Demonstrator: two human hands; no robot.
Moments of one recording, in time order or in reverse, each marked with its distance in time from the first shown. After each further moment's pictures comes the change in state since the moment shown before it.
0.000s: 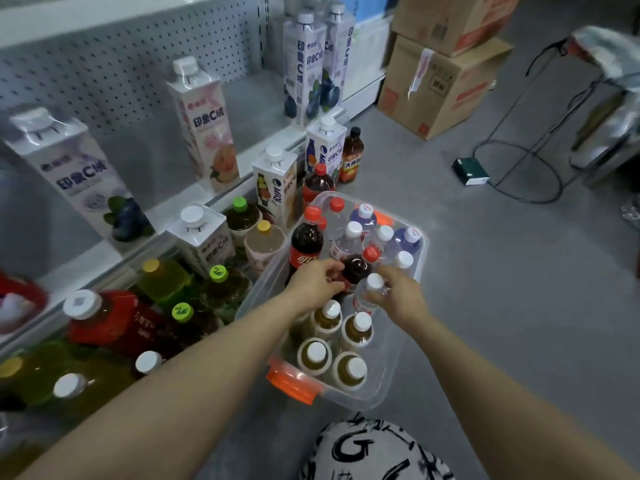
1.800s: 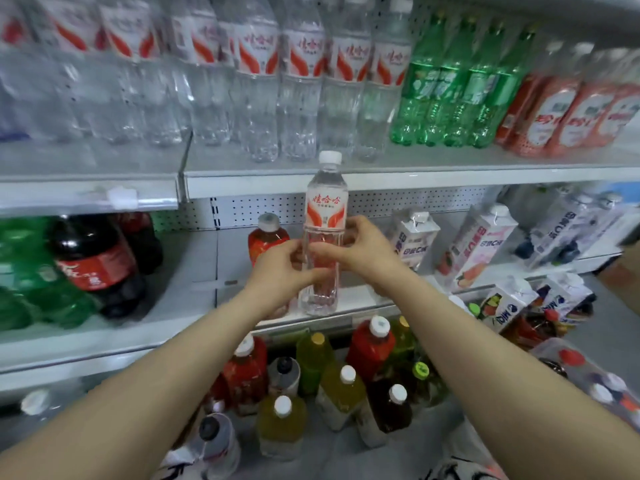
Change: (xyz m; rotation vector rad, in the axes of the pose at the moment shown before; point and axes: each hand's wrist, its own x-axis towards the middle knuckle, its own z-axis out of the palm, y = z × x) left_hand -0.354 -0.170 -0.308 -0.174 0.922 -0.046; right_hand -0.143 -0.511 0.097 0.420 -0.354 -0.735
